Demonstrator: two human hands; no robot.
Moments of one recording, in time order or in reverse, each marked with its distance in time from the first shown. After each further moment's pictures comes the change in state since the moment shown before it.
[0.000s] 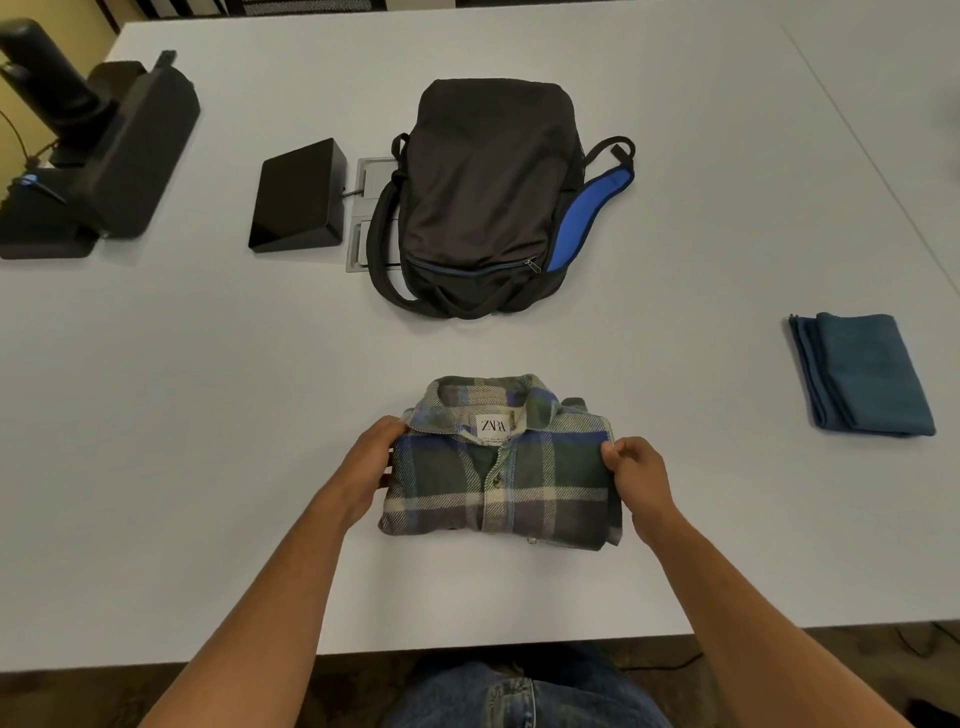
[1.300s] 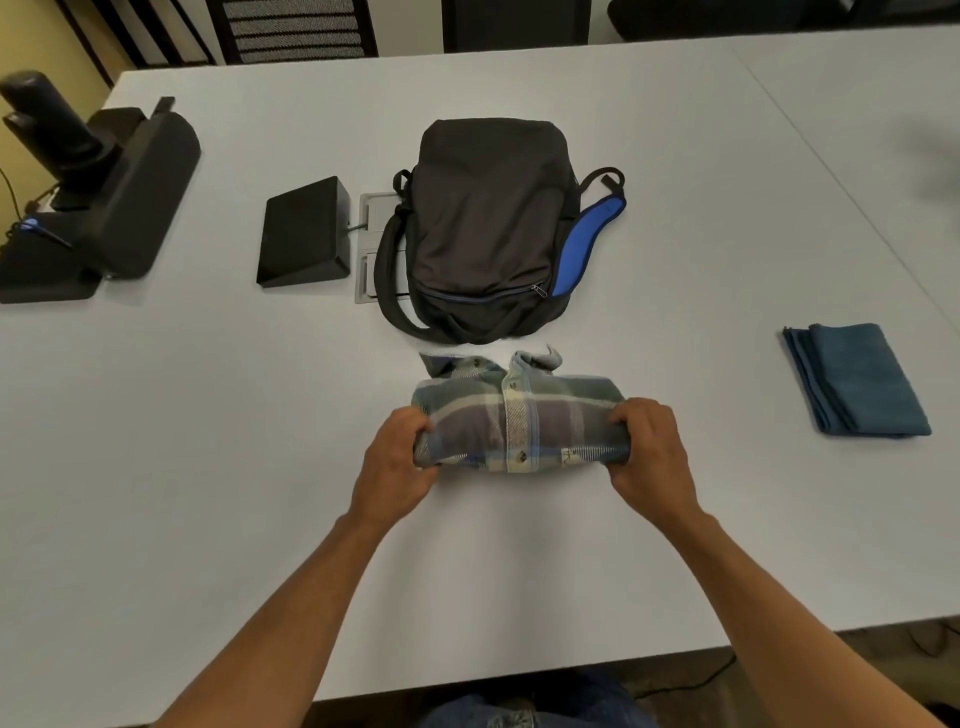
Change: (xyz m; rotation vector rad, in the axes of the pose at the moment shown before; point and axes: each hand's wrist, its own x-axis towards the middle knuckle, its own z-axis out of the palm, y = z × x) left_hand 0.018 -0.004 -0.026 0.627 0.247 1.050; right_hand -0.023 -0.047 0.008 -0.611 0.235 -1.042
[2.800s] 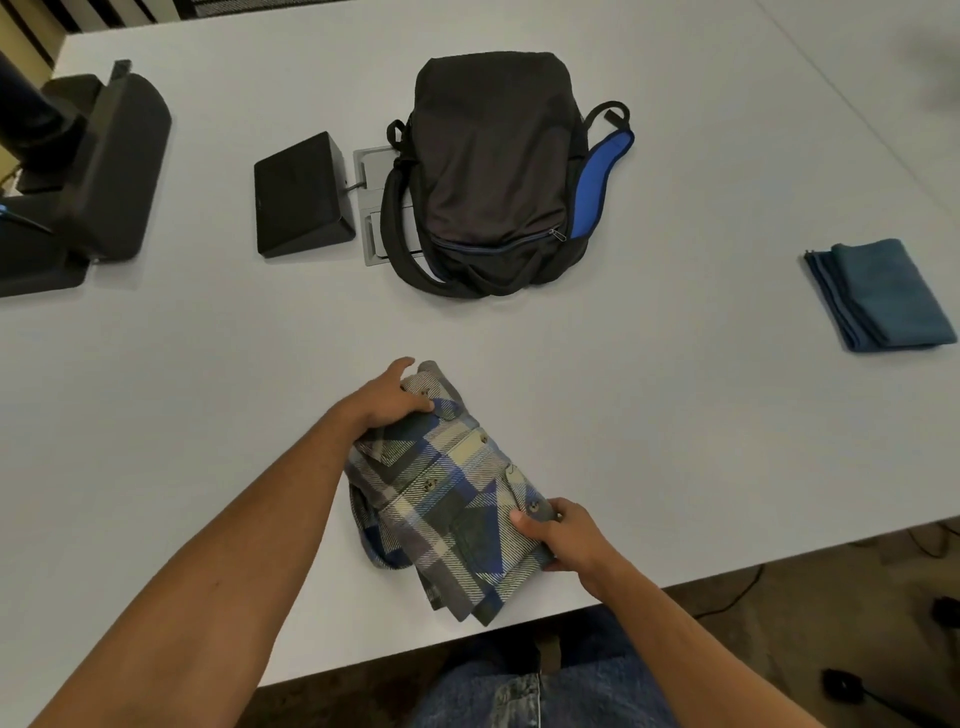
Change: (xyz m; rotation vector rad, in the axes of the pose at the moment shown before) left_hand 0.059 -0.075 -0.054 -0.075 -0.780 -0.712; right_hand -0.112 -0.140 0.102 0.832 -0.646 1.161
